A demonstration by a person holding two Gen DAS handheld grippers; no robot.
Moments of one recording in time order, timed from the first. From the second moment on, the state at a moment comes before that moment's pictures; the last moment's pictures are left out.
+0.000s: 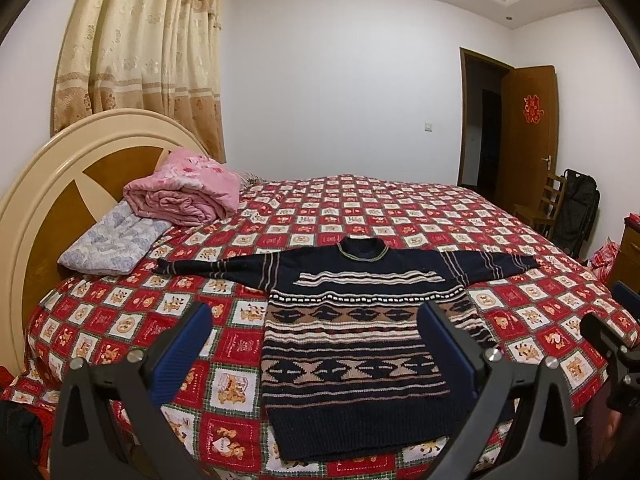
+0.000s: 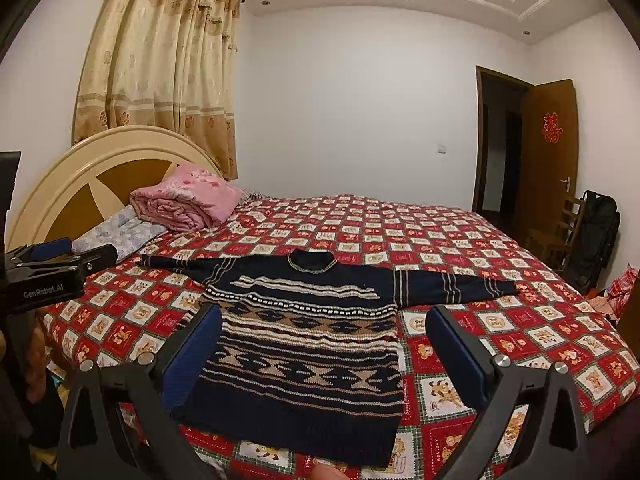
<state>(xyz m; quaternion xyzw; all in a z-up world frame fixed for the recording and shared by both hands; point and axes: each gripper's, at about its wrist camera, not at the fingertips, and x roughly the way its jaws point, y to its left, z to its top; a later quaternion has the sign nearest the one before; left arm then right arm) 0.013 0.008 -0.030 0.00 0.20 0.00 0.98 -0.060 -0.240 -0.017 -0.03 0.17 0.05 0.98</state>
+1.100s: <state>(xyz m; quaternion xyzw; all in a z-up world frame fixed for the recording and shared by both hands) 0.200 -0.081 -0.133 0.05 0.36 -0.08 0.93 0.149 -0.440 -0.120 0.08 0.36 -0.06 0.93</state>
